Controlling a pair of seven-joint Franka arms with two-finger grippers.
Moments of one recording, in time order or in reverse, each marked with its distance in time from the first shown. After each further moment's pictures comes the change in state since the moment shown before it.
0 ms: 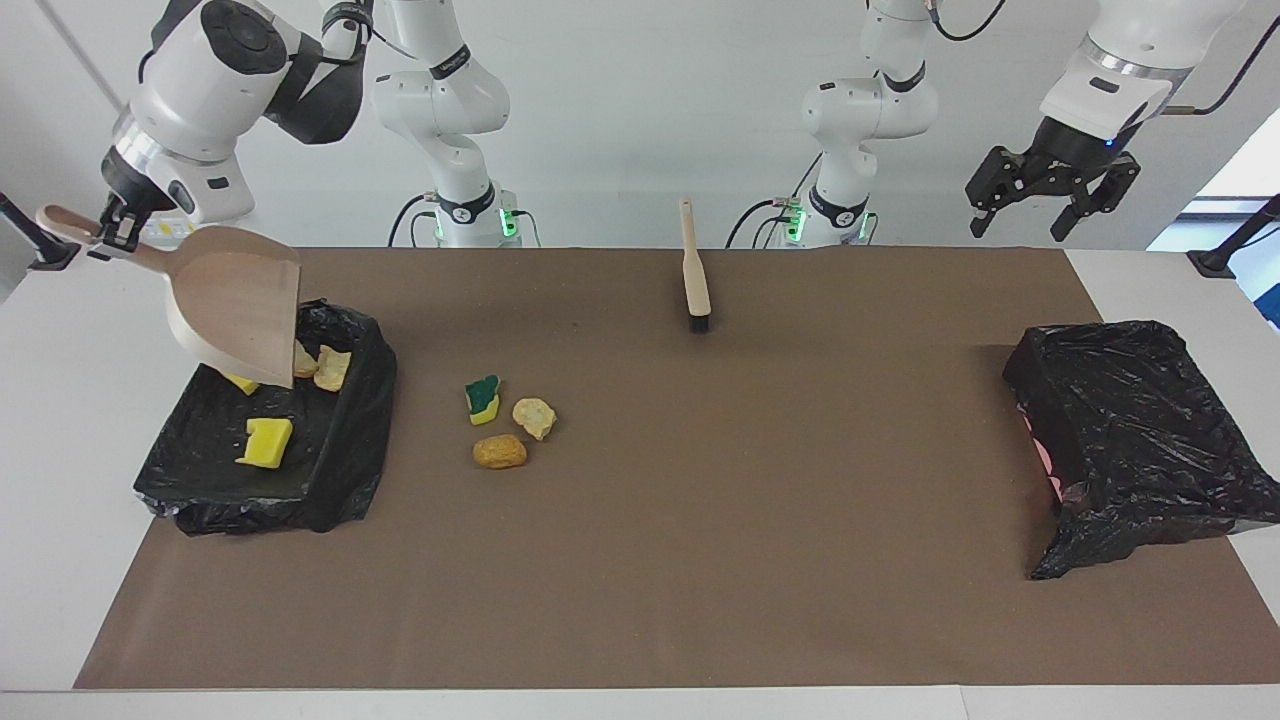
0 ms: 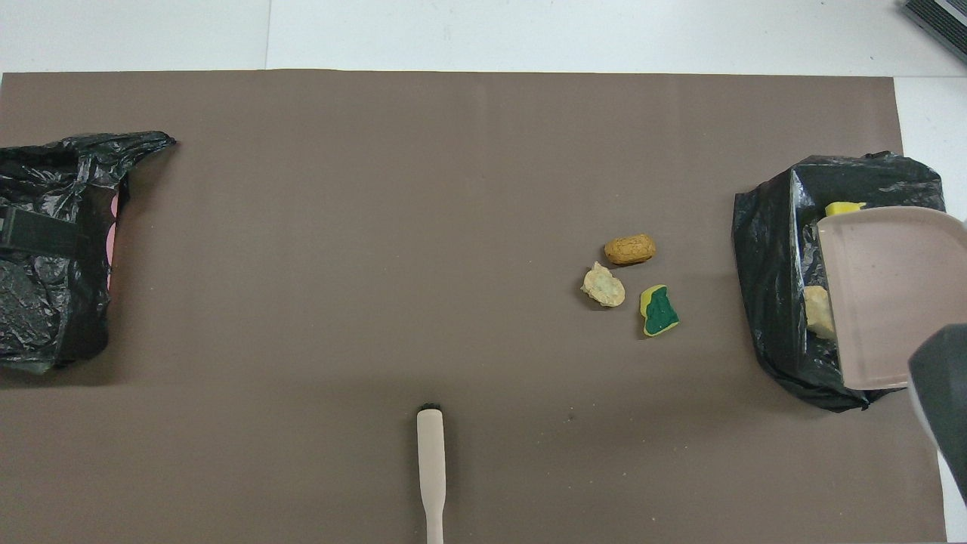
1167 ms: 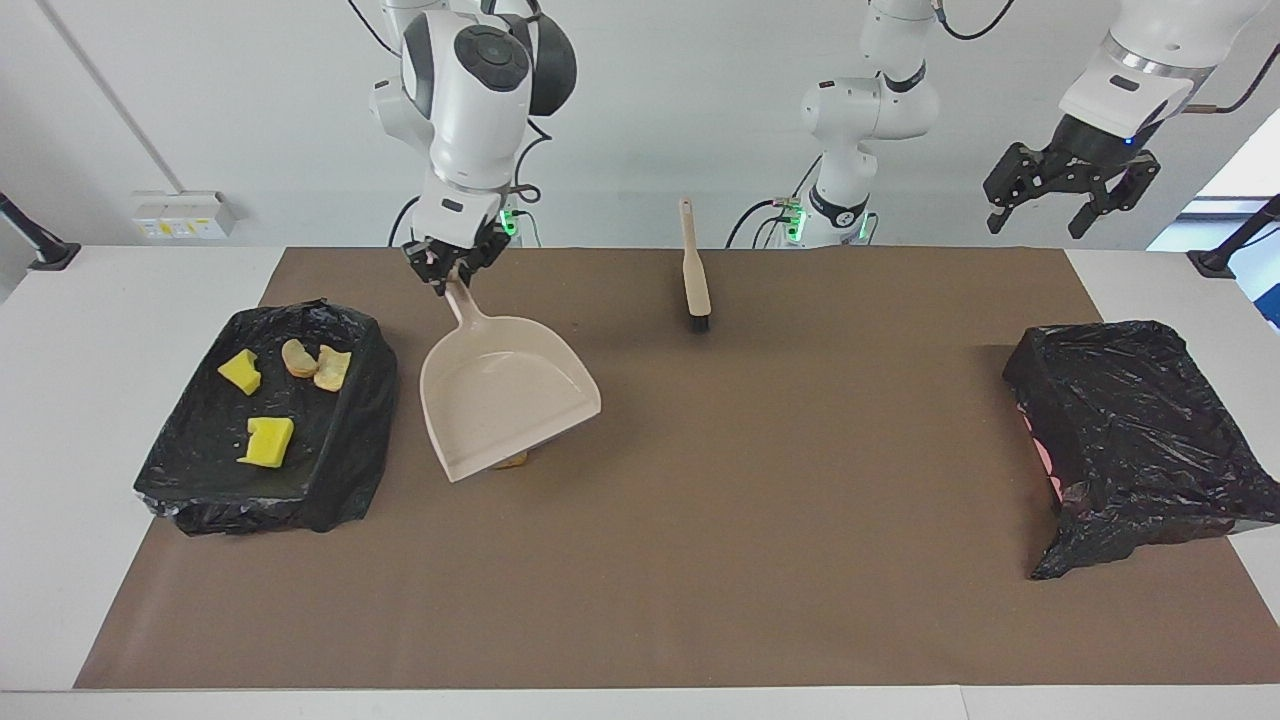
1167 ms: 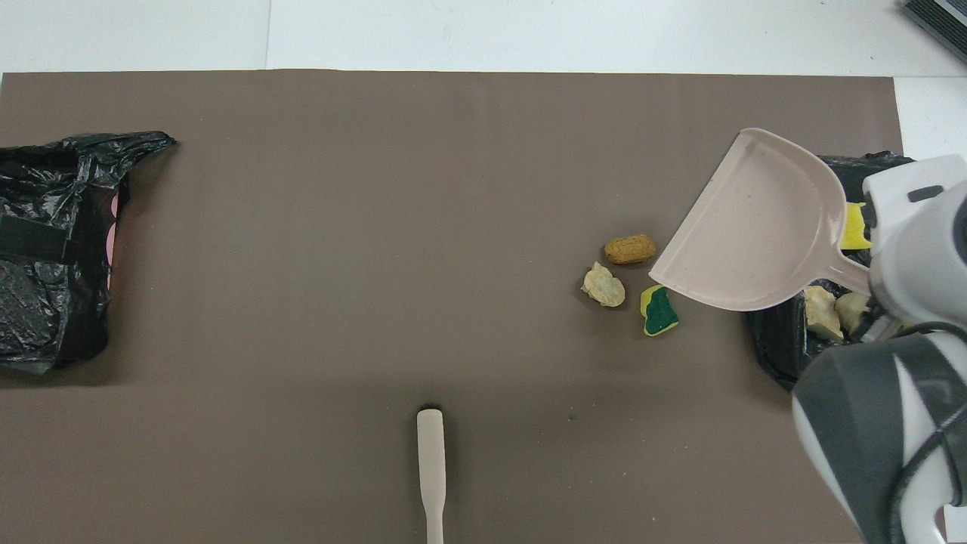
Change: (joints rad) left arm -0.047 -0.002 0.067 -0.006 0.000 -0.016 0.021; right arm 0.258 0.165 0.177 0.094 0.612 -0.095 1.443
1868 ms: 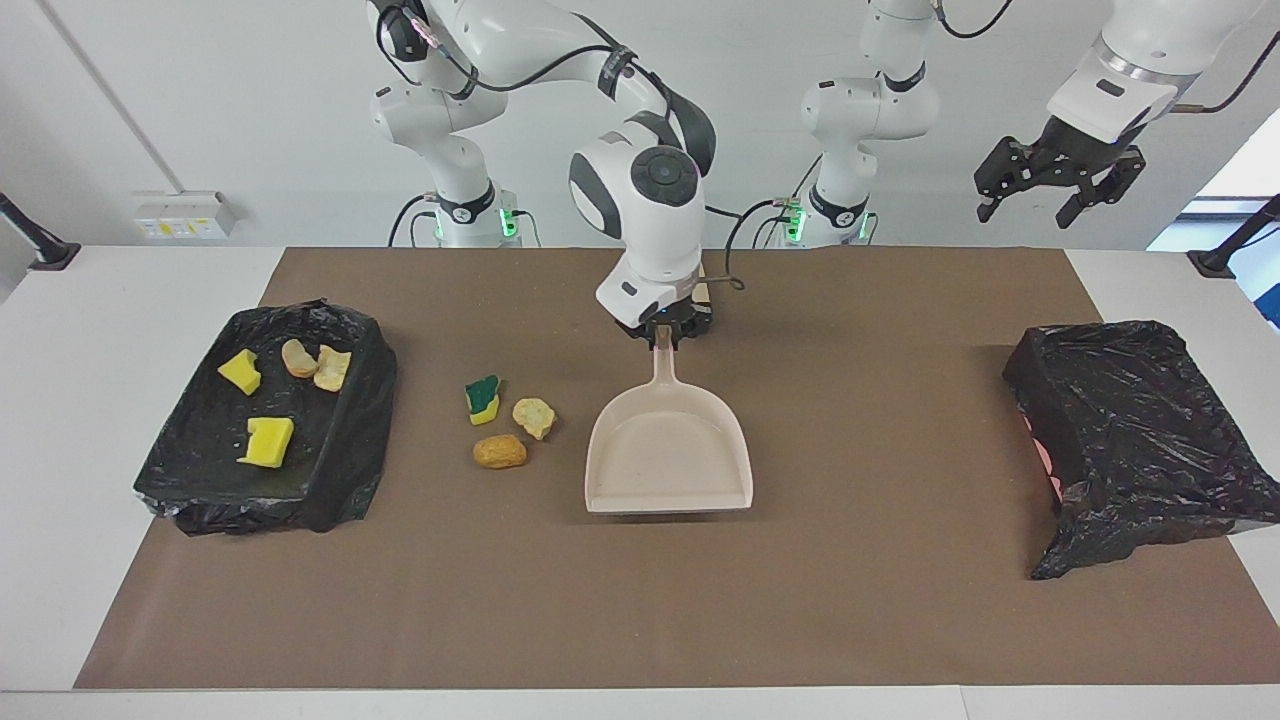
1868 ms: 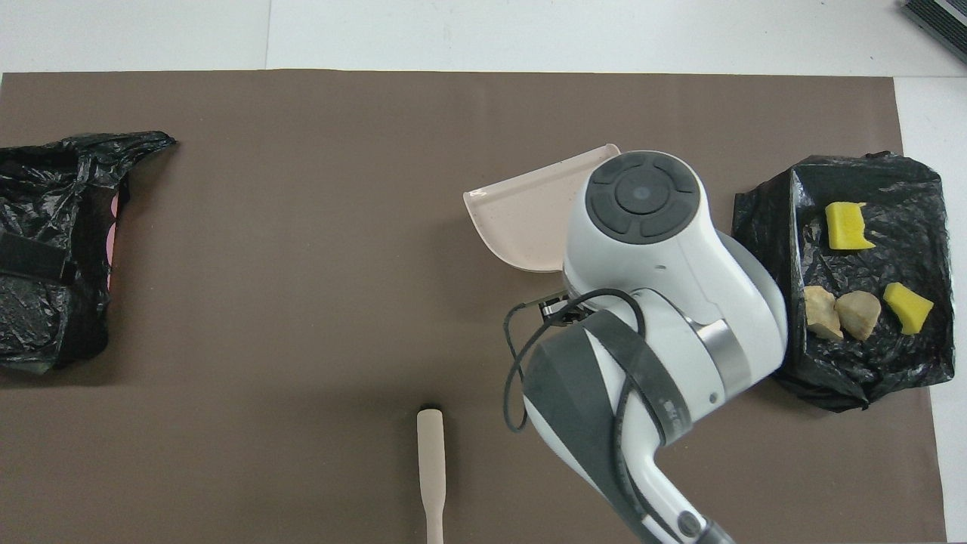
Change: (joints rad) left arm 0.000 -0.007 -0.002 -0.006 0.000 -0.080 0.011; right arm 0.263 0.418 0.000 0.267 0.260 0.292 0.753
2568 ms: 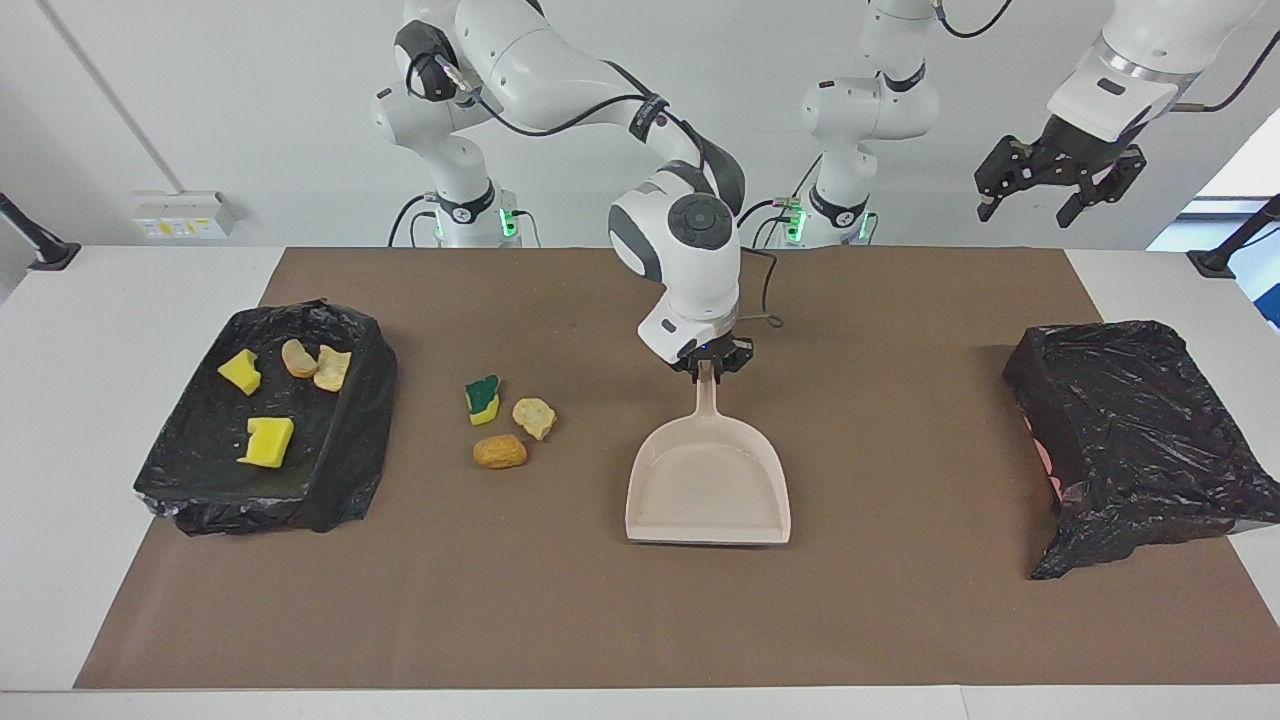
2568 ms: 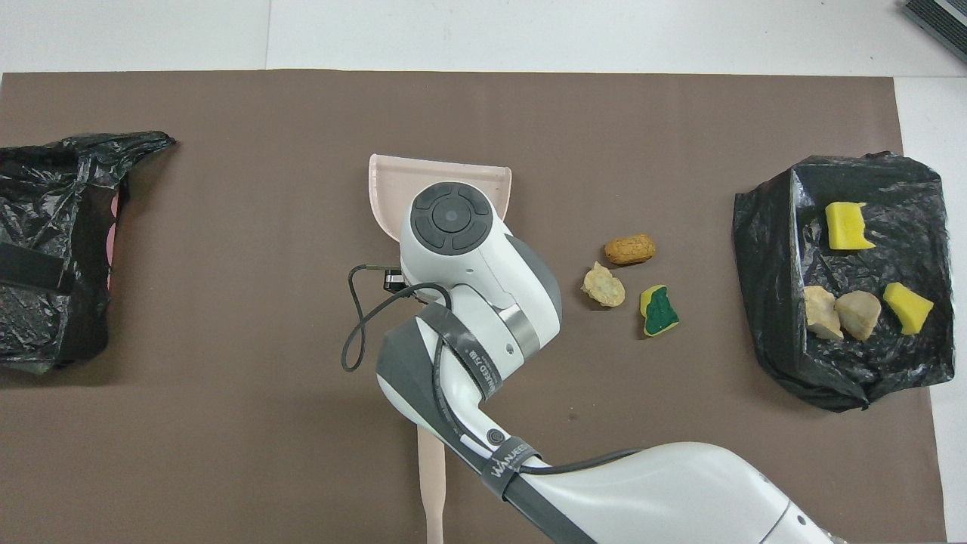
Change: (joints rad) left arm 0.000 -0.002 0.001 0.000 0.000 0.000 0.000; right arm 0.013 0.116 -0.009 0.091 -0.002 0.078 -0.064
